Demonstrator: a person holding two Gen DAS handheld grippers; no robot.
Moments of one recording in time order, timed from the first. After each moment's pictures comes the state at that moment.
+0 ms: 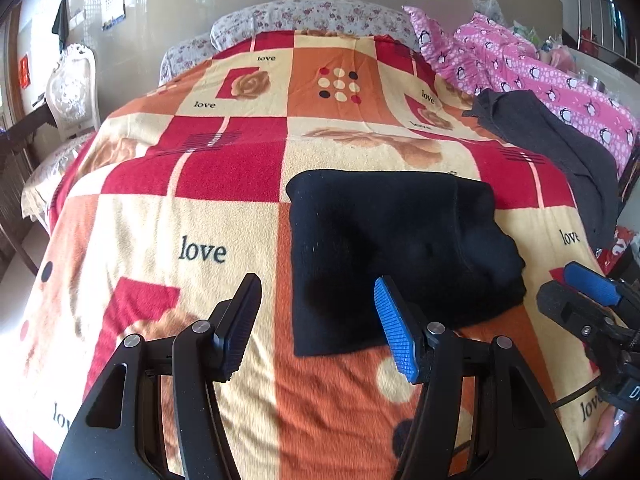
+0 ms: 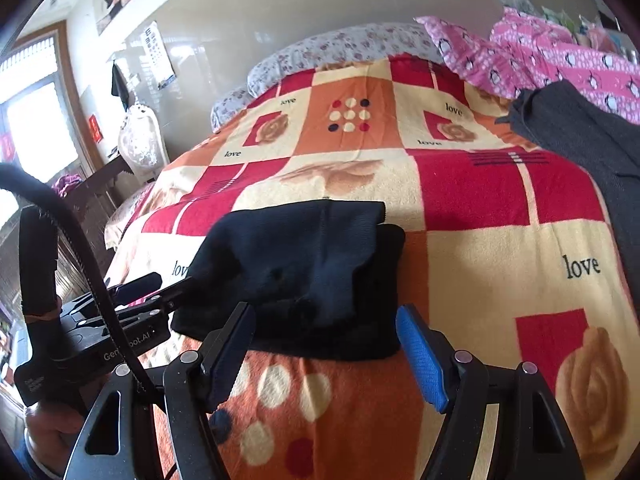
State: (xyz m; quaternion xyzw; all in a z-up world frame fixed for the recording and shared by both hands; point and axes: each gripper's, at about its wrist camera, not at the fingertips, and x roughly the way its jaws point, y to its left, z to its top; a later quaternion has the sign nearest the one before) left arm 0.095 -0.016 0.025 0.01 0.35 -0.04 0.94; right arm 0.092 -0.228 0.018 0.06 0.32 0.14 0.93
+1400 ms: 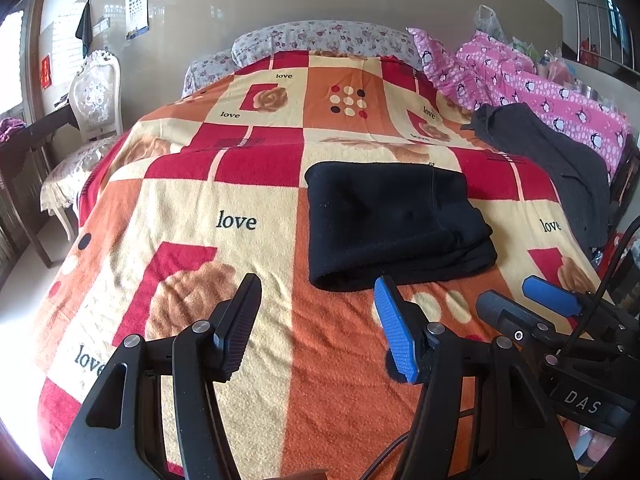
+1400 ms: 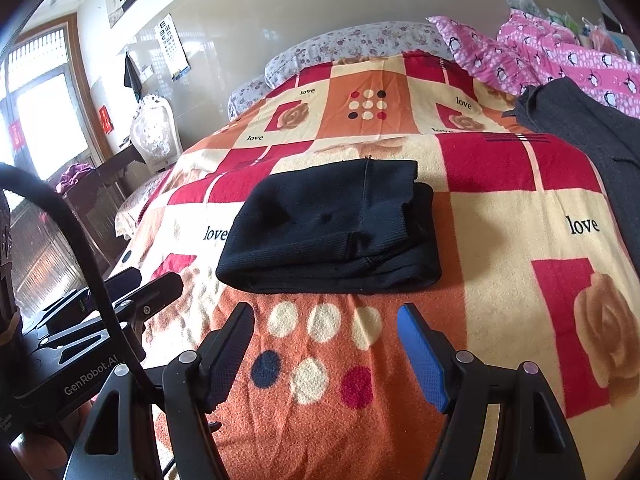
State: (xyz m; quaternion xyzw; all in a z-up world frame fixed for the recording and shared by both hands) left arm 0.019 -0.009 0.033 0.00 0.32 -0.02 0.95; right arm 0.045 -0.201 0.002 0.07 0.33 0.15 0.93
